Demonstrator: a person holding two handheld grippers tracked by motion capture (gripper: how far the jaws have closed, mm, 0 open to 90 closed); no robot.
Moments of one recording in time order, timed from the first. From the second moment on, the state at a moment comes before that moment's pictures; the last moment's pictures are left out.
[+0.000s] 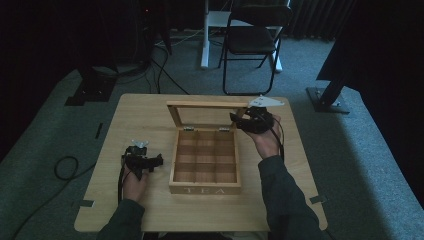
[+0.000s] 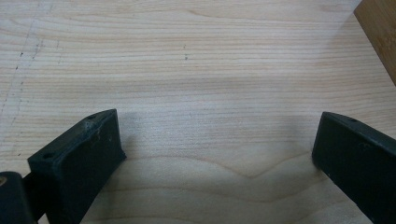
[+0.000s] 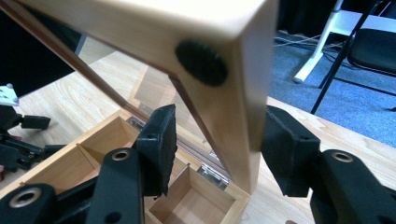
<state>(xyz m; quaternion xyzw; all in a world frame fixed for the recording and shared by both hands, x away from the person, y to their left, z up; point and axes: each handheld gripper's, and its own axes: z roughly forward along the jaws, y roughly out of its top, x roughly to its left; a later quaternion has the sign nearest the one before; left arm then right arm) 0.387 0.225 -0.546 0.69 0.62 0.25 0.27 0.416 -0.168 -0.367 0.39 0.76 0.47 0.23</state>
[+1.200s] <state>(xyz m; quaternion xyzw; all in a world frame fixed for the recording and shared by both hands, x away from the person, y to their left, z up) 0.387 0.225 -0.546 0.69 0.62 0.25 0.27 0.378 -0.171 -0.361 0.39 0.76 0.47 0.22</state>
